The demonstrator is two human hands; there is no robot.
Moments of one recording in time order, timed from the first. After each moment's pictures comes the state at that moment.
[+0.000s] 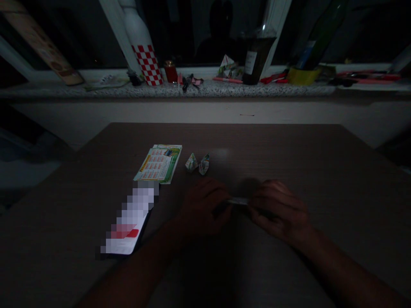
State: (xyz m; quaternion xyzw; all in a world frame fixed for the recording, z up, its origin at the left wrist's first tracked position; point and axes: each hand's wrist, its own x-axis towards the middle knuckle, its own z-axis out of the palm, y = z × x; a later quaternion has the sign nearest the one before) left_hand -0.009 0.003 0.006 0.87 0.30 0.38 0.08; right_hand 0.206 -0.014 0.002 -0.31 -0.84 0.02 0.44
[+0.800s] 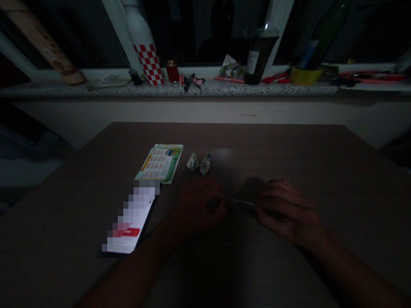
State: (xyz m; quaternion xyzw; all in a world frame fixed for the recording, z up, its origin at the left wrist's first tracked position) left_hand -0.020 0.008 0.007 0.85 0.33 0.39 0.09; right_hand 0.212 -0.013 0.011 -0.31 -0.85 0.04 0.44
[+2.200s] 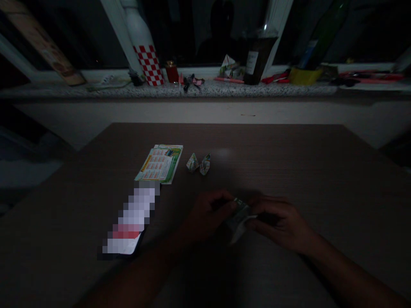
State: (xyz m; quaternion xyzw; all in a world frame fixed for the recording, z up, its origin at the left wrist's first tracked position) left_hand 0.002 -0.006 0.002 0.63 0.39 0.36 0.57; right_hand 0.201 -0.022 0.004 -0.30 -0.80 0.33 0.41
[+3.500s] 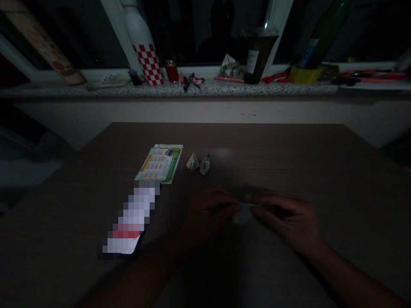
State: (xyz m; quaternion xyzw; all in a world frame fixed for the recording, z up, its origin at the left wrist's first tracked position) left_hand 0.001 -0.010 0.004 0.71 0.35 0.48 0.39; right_hand 0.199 -0.028 0.006 -0.40 -0.72 0.27 0.50
